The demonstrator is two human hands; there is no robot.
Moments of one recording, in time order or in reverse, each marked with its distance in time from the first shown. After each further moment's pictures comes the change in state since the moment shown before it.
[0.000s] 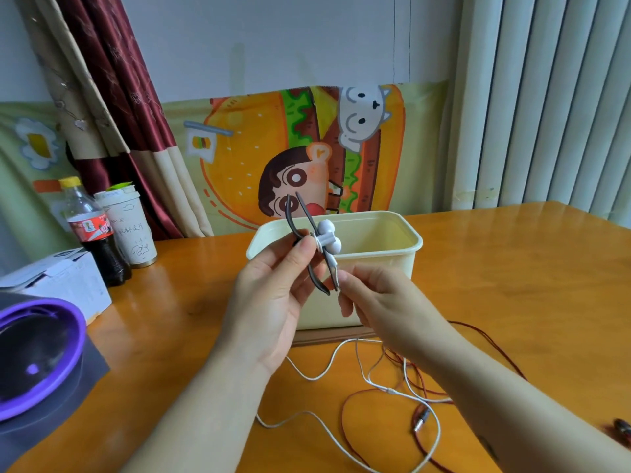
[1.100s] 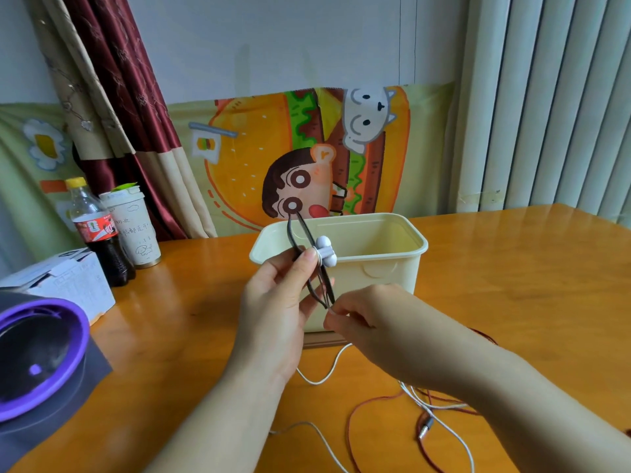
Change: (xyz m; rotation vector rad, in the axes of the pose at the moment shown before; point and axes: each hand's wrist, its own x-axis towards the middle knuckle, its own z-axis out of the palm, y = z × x) left_hand -0.001 -0.016 0.001 0.046 0.188 -0.002; right_hand -0.011 -0.025 -0.003 -0.592 -0.253 -0.004
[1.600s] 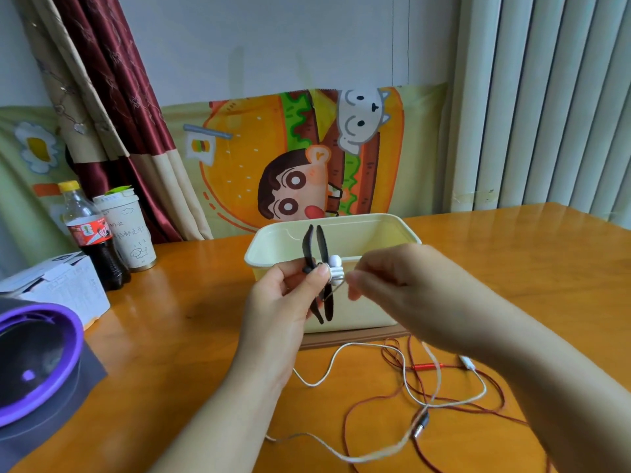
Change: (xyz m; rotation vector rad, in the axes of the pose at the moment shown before) left_hand -0.002 -0.006 -0.004 0.337 -0.005 -0.001; right_hand -0.010 0.002 -0.037 0.138 0.197 -0.053
